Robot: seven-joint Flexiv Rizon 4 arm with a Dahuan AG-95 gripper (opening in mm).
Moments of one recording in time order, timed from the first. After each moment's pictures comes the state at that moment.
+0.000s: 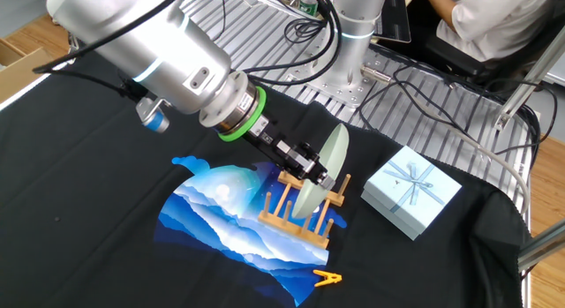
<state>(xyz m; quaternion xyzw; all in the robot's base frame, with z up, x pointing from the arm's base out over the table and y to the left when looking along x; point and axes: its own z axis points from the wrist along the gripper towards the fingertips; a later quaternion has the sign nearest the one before) 0.540 0.168 0.220 -0.19 -0.89 -0.35 0.22</state>
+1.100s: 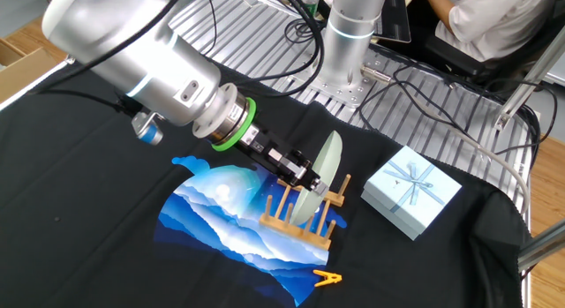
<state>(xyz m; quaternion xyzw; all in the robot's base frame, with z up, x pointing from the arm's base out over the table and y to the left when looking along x) 0.542 0.162 0.200 -0.17 -0.88 -0.38 0.22</state>
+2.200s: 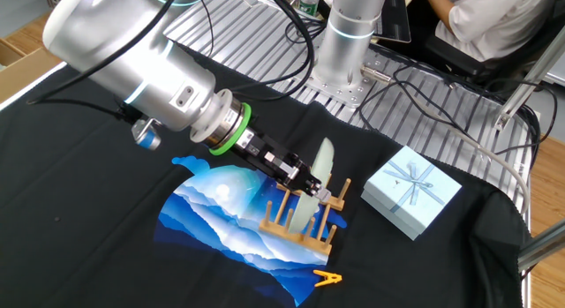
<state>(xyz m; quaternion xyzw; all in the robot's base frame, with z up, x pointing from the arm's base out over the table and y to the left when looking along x) 0.545 0.162 0.194 -0.16 -0.88 -0.39 0.21</state>
